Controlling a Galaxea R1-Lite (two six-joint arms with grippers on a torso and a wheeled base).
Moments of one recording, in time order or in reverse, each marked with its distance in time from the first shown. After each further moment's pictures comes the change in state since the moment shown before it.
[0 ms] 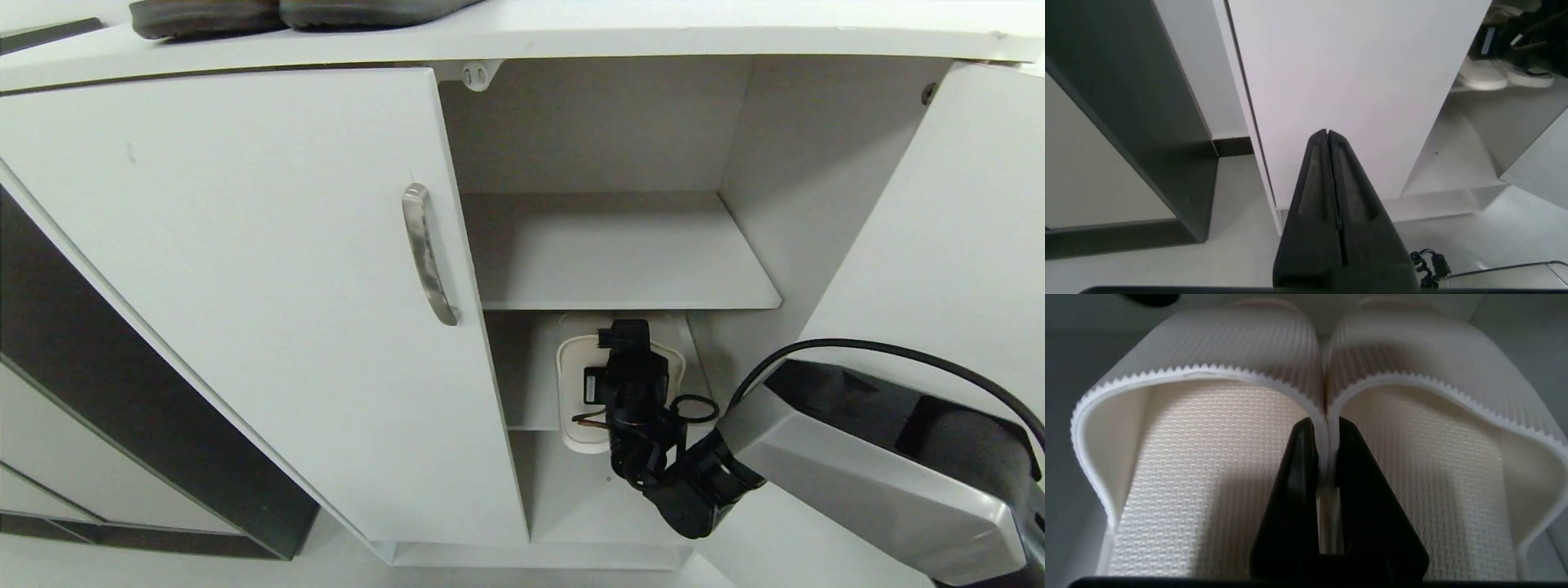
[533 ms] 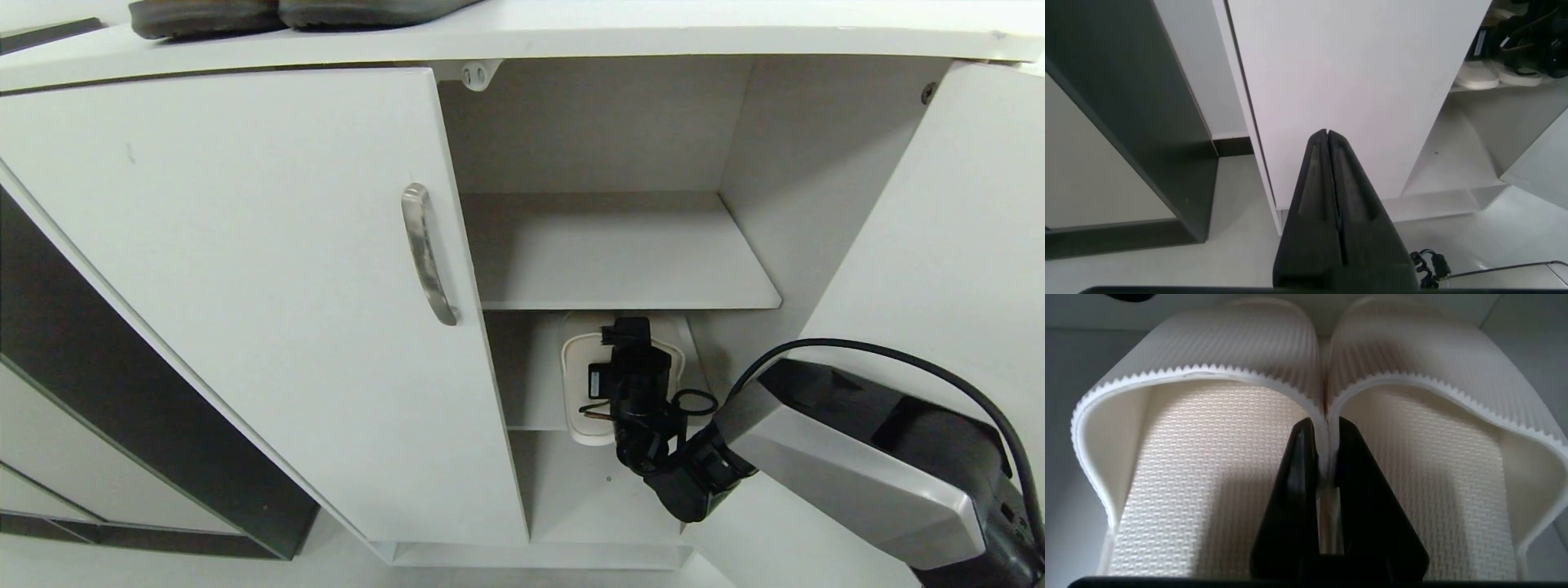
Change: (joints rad) left arm 0.000 0.000 0.000 0.000 0.000 0.000; right arm -0.045 0.054 -0.064 0.011 0.054 -0.019
